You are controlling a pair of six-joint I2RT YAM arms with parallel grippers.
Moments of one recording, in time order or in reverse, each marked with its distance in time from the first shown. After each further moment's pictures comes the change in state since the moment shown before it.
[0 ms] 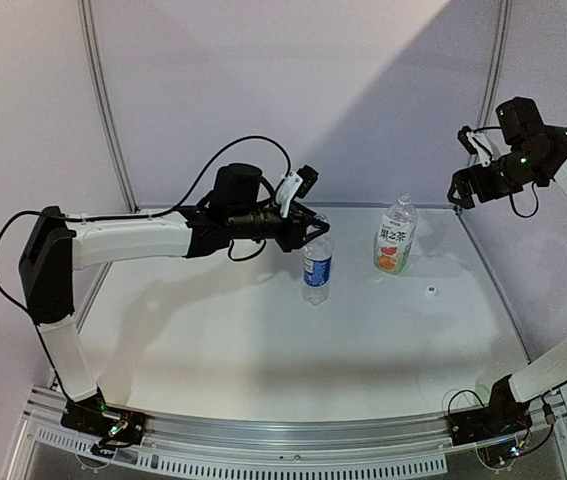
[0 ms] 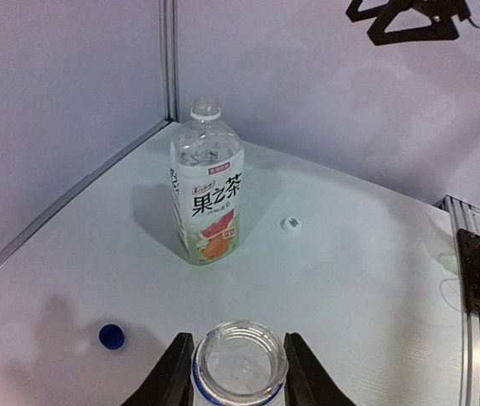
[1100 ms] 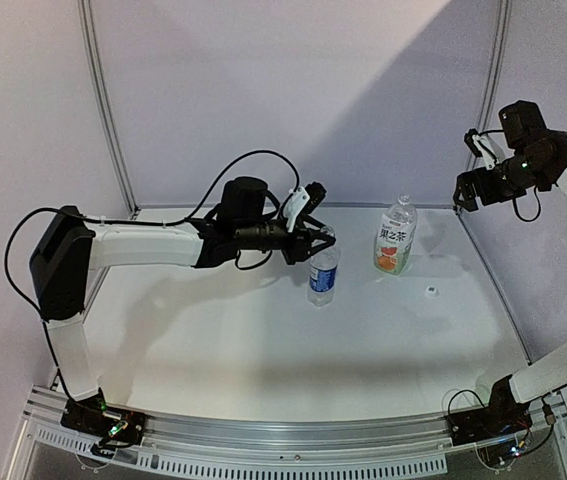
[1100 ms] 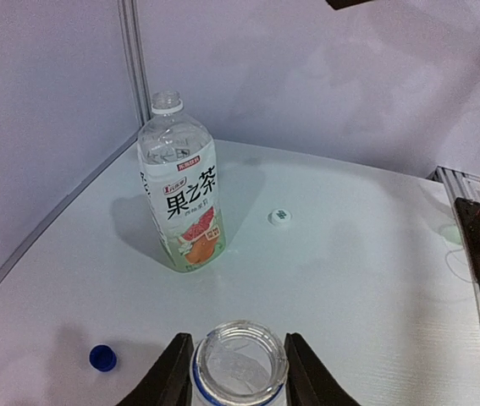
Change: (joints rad) left arm -0.011 0.065 -0.043 0.127 0.082 0.105; right arm -0.012 -0.037 -0.047 0.014 0.088 0.043
